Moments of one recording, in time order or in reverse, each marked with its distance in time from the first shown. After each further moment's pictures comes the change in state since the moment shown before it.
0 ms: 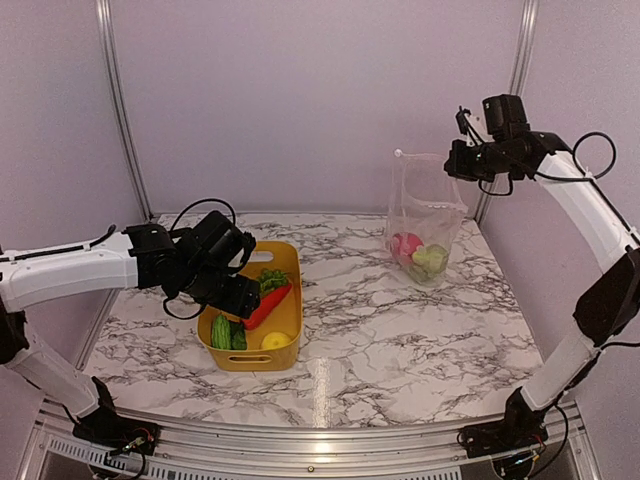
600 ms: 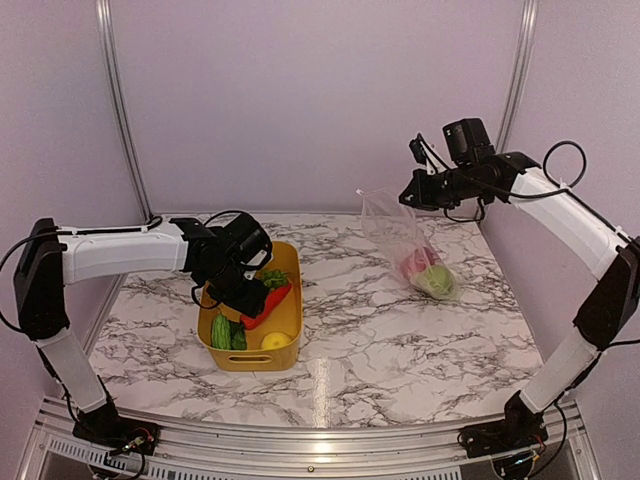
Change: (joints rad) left arm 0.103 0.282 0.129 -0.040 0.090 0.134; right arm 0.158 -0.030 -0.199 0.080 -0.143 0.046
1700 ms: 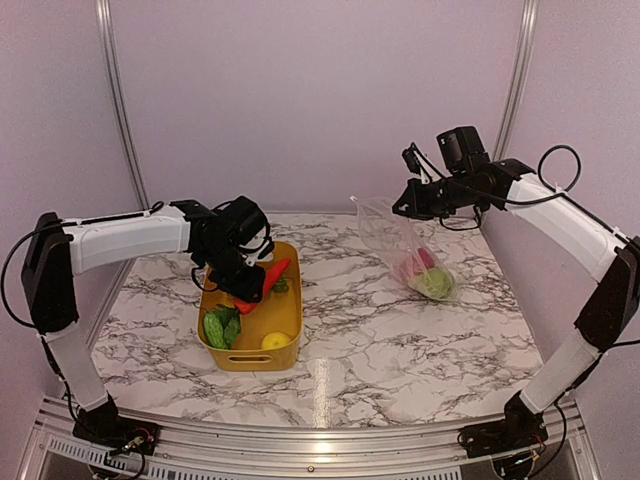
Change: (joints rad) left arm 0.069 0.105 0.138 -0.088 0.112 0.097; right arm 0.039 -0.011 -0.066 0.026 -0.041 0.003
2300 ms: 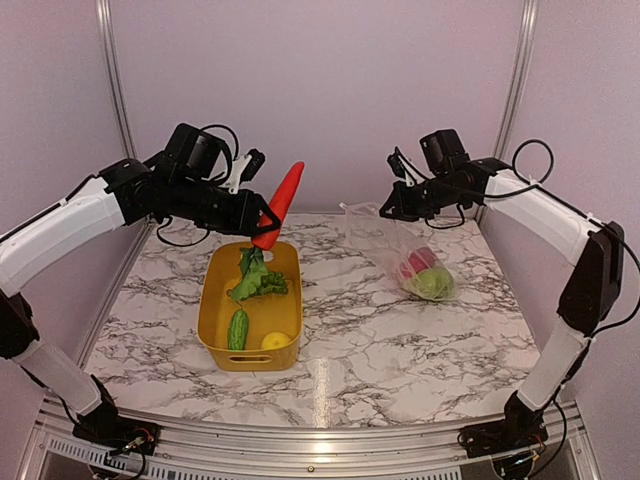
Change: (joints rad) left arm -0.013 -0.304 0.137 0.143 0.215 -0.145; right arm 0.000 0.136 0.076 0.009 -0.053 -0.005
